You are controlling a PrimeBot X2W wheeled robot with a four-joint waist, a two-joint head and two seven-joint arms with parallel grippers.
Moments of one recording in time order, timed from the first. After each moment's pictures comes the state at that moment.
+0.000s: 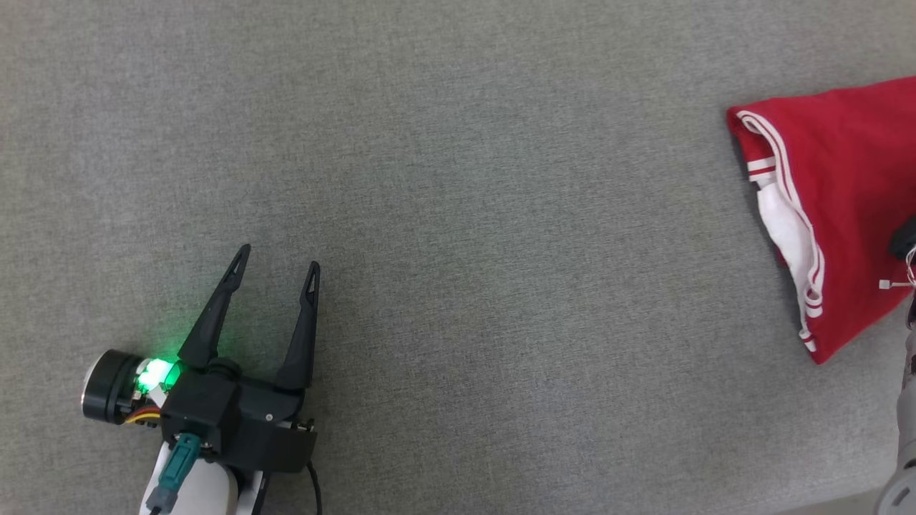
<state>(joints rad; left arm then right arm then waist) -0.29 0.15 -0.14 0.14 0.01 -0.09 -0.27 -0.93 -0.28 -0.78 0.96 -0.39 0.13 -0.26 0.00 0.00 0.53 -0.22</state>
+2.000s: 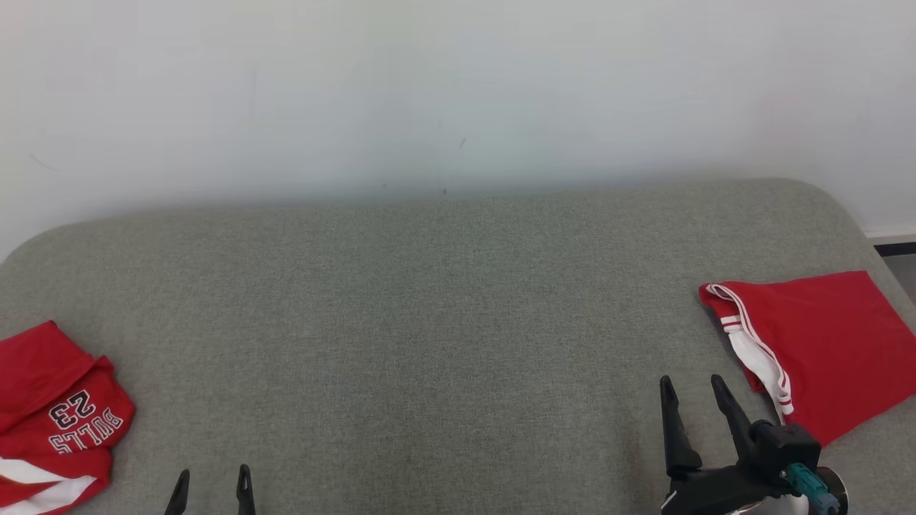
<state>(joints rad) 0.09 0.05 0.06 0.25 -0.06 -0.05 -0.26 -0.13 -0.05 -0.04 0.43 0.12 0.13 -0.26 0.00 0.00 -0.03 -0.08</state>
